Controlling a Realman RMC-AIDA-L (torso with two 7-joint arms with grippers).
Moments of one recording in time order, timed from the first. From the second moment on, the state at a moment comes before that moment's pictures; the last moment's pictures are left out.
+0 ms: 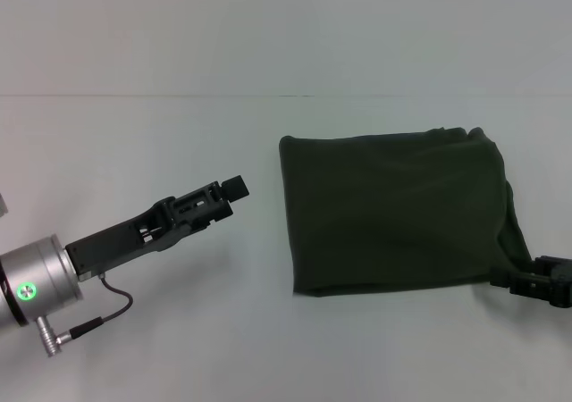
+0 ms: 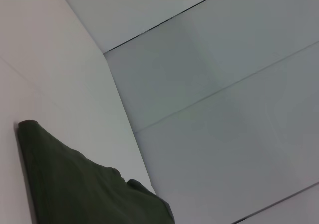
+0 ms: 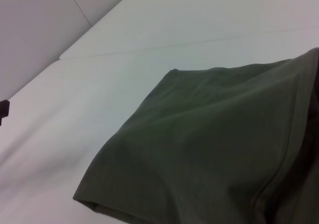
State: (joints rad) left arm -0.46 -2.03 1.06 0.33 1.32 1.43 -1.92; right arm 0.42 1.98 -0.57 -0.55 -2.12 -1.39 1.62
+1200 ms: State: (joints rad) left arm -0.45 -2.03 1.06 0.34 1.34 1.43 -1.92; right arm 0.38 1.98 -0.34 -0.56 -2.12 -1.67 1.46
